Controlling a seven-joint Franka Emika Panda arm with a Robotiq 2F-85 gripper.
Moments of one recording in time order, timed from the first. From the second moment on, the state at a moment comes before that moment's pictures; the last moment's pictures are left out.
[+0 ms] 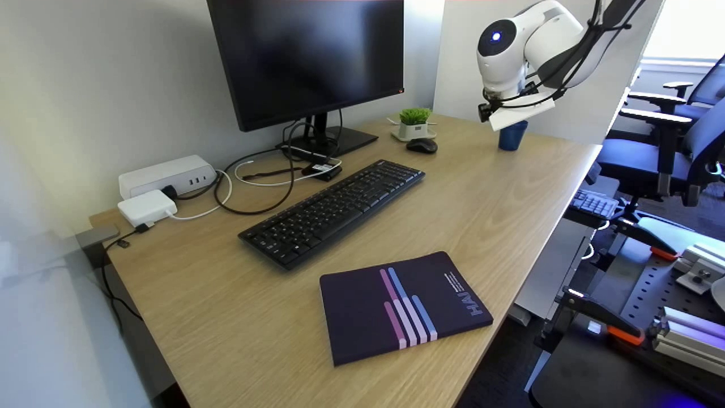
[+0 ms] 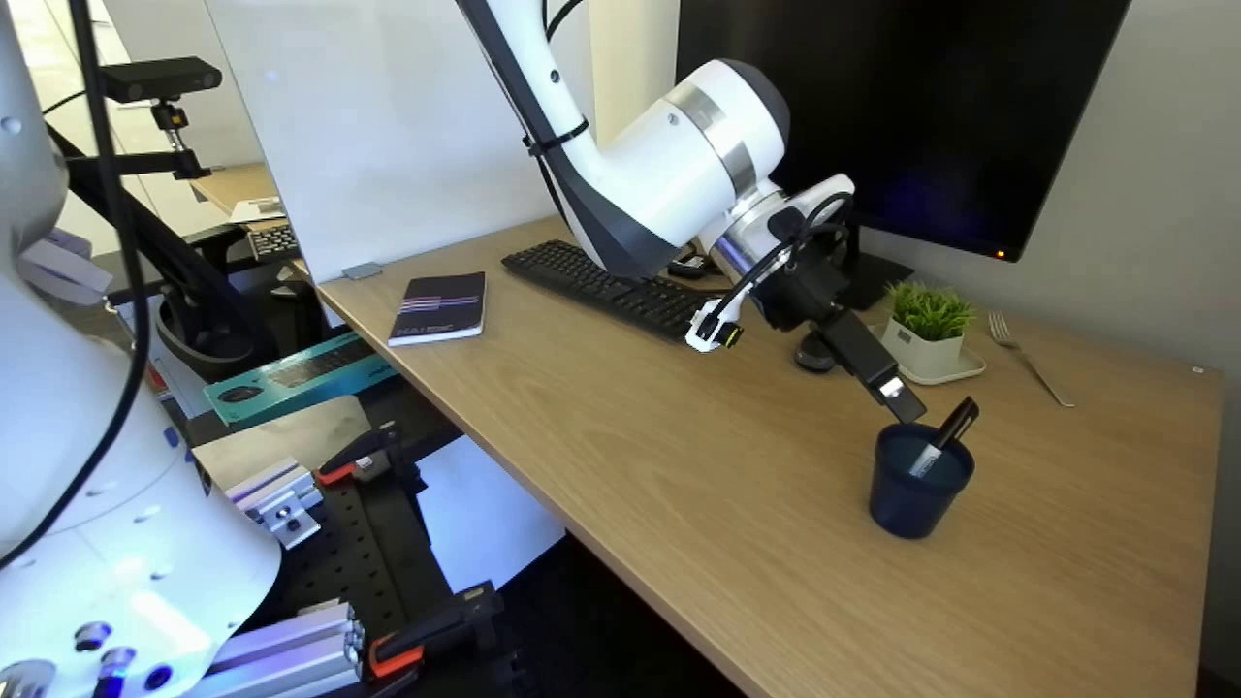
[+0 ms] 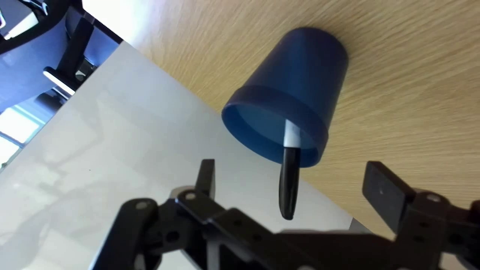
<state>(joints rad) -0.17 0.39 -0.13 -2.17 -1.54 2.43 1.72</state>
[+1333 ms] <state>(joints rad) -0.19 0.51 -0.13 -2.08 -1.81 2.34 1.97</state>
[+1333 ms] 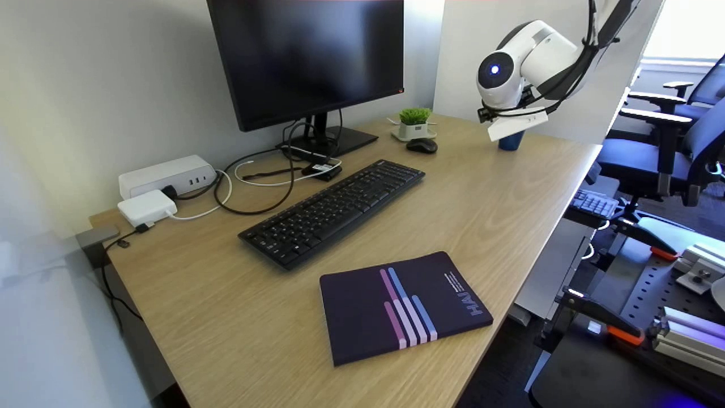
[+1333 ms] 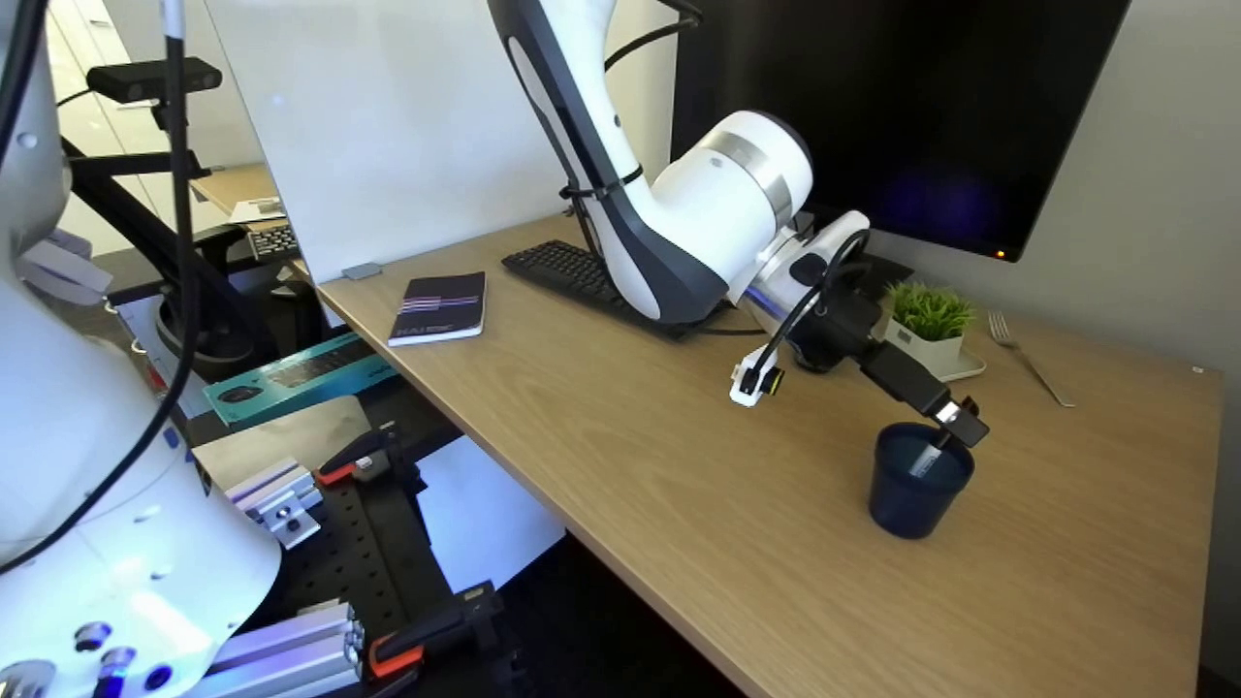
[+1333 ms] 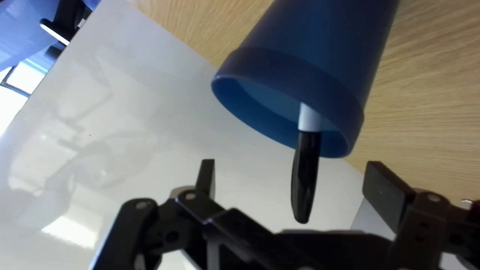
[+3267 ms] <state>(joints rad) -0.23 0.37 -0.13 -2.12 -1.90 2.33 2.05</state>
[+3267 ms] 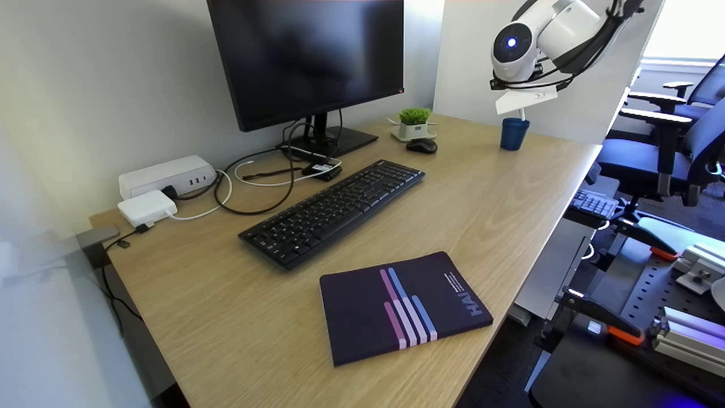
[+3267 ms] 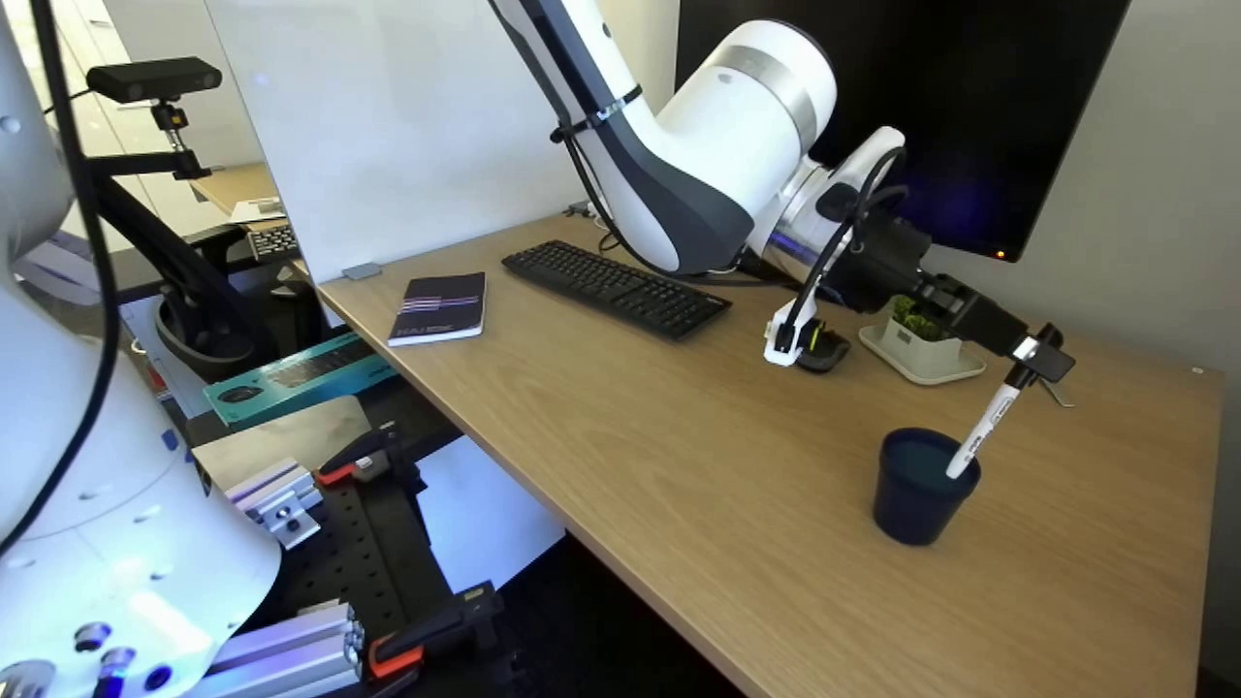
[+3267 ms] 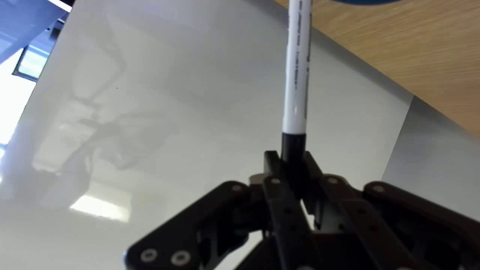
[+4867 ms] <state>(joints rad) -0.24 0.25 -0.12 -2.33 -1.34 2.97 0.94</state>
